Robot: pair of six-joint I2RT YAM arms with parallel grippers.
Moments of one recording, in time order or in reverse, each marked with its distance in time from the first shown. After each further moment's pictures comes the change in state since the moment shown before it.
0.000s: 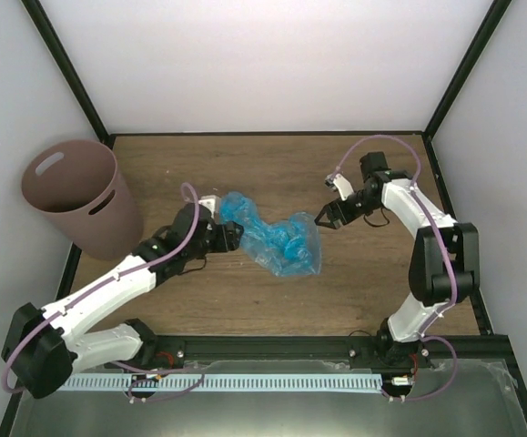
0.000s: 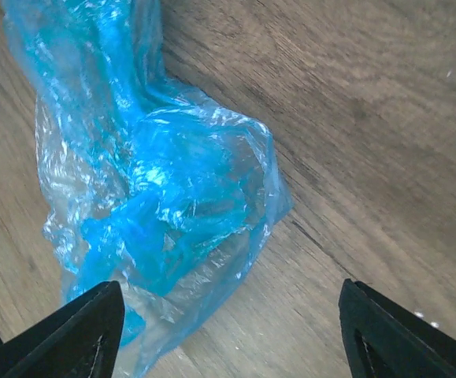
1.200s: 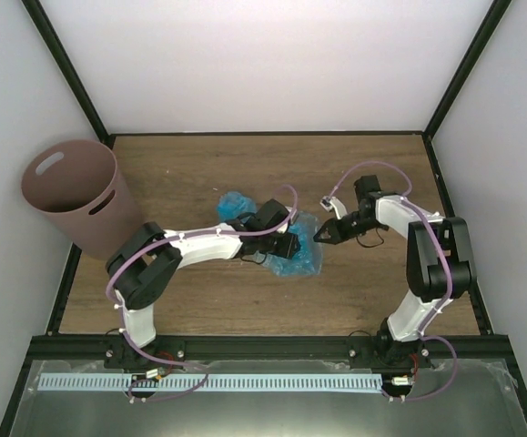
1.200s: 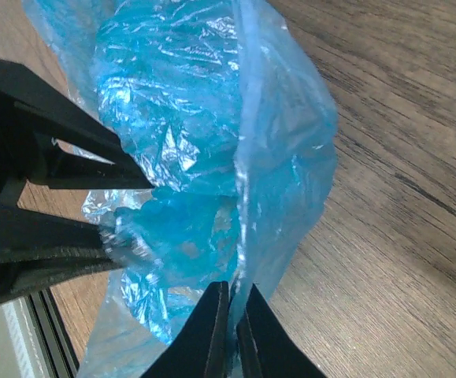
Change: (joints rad) left arm -0.206 0.756 0.381 0.164 0.237 0.134; right arm 0.013 0.068 -0.211 0.155 -0.176 0.132
